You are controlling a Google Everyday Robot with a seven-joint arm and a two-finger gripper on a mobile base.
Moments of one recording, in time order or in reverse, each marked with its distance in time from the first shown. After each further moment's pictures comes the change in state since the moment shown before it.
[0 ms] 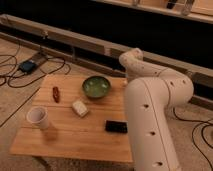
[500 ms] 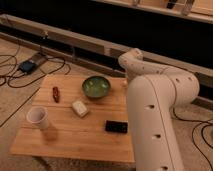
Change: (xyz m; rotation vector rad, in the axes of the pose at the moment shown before) arm 0.009 0.002 -0.009 0.016 -0.032 0.048
